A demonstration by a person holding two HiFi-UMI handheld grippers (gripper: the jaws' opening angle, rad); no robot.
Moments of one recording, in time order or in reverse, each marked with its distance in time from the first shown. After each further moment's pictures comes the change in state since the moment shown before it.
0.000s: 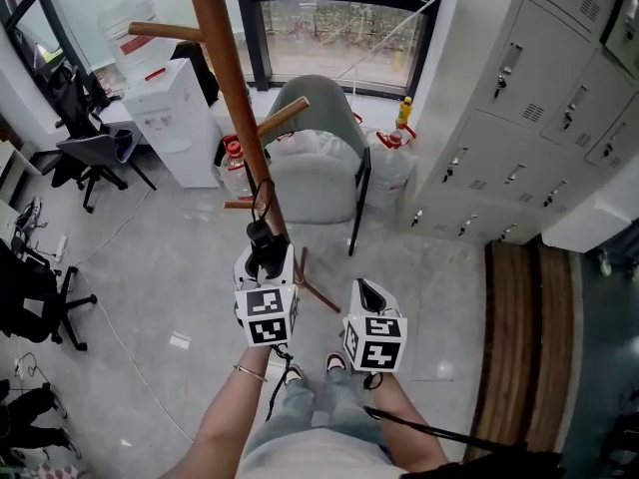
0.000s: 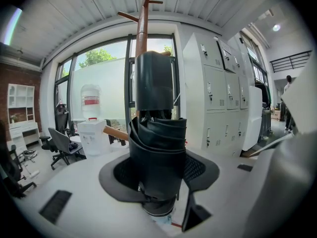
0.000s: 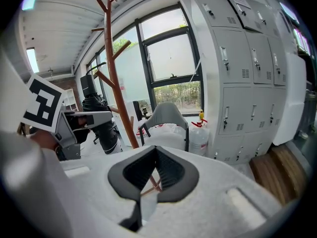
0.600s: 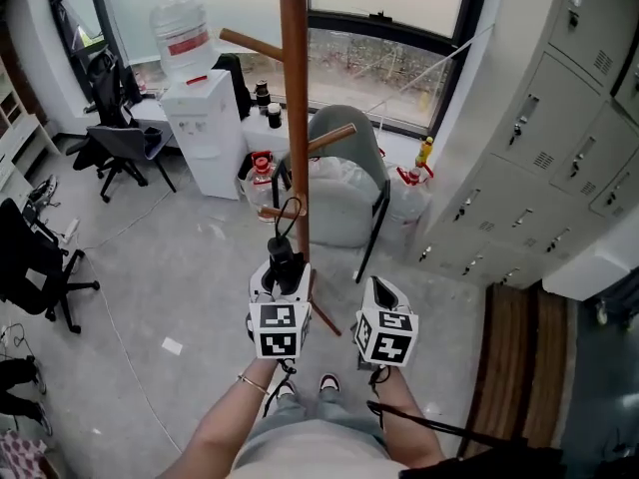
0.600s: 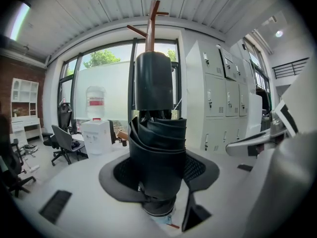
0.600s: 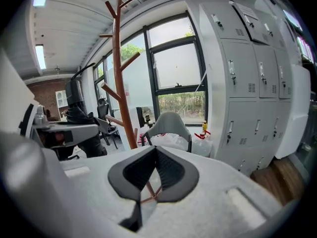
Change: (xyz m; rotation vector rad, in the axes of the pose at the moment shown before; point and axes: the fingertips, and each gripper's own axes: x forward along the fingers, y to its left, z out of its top) left arm -0.045 0.000 0.016 -0.050 -0.023 0.003; right arm -0.005 0.008 0.054 -0.068 -0.078 0.017
